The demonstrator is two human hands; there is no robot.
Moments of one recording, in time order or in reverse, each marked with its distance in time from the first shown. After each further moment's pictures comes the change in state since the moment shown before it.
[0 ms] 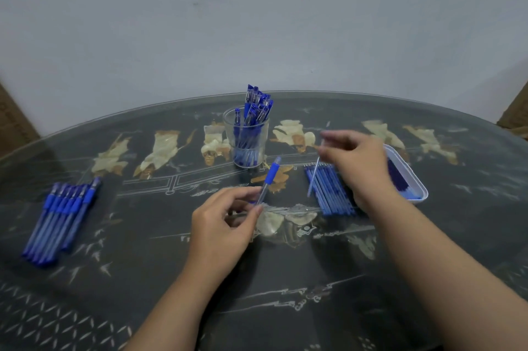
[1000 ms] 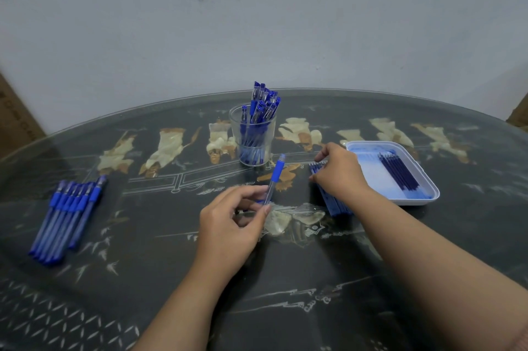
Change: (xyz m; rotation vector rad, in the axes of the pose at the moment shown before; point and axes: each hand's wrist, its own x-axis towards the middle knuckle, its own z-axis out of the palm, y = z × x) left_hand 0.002 -0.006 0.002 -0.027 0.000 -0.017; right_hand 0.029 0.046 0.031 -0.673 -0.127 -0.053
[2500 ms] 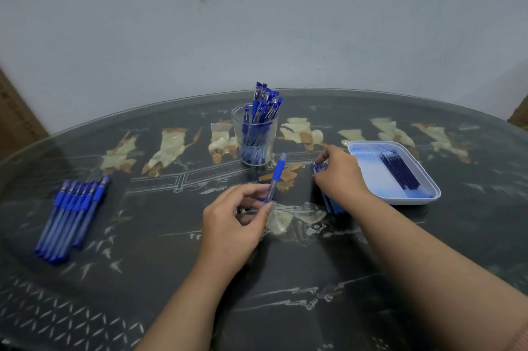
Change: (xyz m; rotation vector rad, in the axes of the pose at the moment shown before) left_hand 0.000 0.000 0.000 -0.021 0.003 -0.033; right_hand -0.006 -0.003 0.003 0.035 0.006 0.010
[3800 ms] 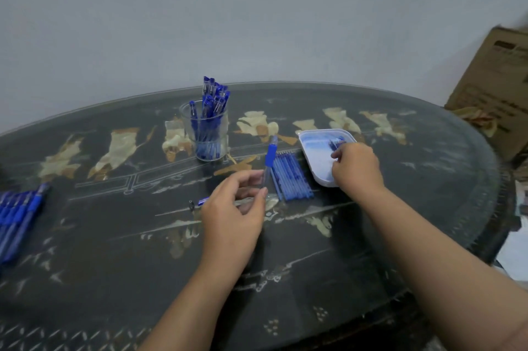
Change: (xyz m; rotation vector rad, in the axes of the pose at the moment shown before) left_hand -0.014 0.037 0.056 -0.064 -0.023 -0.047; right_hand -0.018 0.063 -0.071 -0.285 0.167 0.174
